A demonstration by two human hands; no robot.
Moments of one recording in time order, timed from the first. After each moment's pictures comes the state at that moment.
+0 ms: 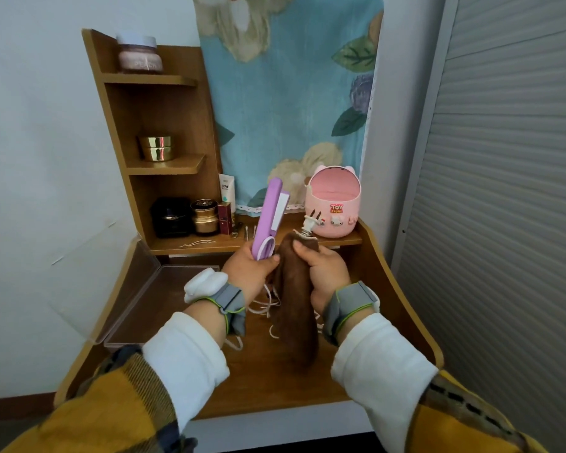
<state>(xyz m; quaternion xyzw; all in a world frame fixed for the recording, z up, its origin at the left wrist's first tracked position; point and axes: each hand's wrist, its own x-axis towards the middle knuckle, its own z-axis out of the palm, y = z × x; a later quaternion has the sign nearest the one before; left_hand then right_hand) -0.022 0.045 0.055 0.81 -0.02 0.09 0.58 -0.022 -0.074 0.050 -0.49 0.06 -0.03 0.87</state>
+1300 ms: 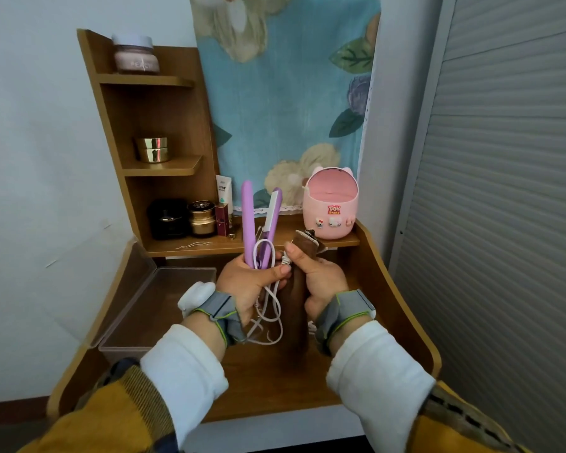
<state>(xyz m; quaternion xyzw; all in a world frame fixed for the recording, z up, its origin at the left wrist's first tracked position) -0.036 0.036 0.055 0.58 0.01 -0.02 0.81 -0.028 -0.072 0.045 -0.45 0.09 0.01 0.89</state>
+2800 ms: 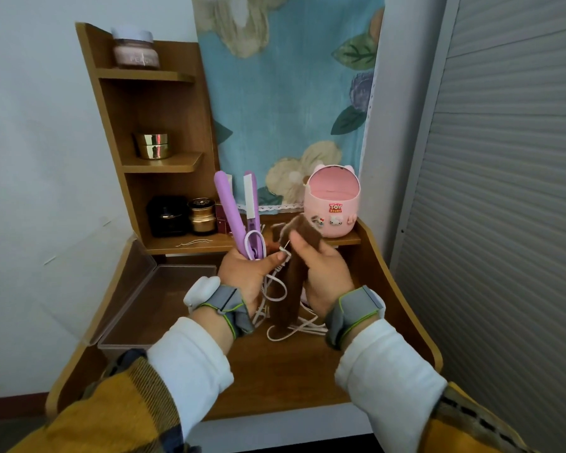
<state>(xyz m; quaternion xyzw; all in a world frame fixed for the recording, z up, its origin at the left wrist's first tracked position) -0.021 0.036 0.050 0.61 0.00 0.08 0.79 -0.029 -0.077 0.052 -0.49 -0.01 -0.07 0.87</state>
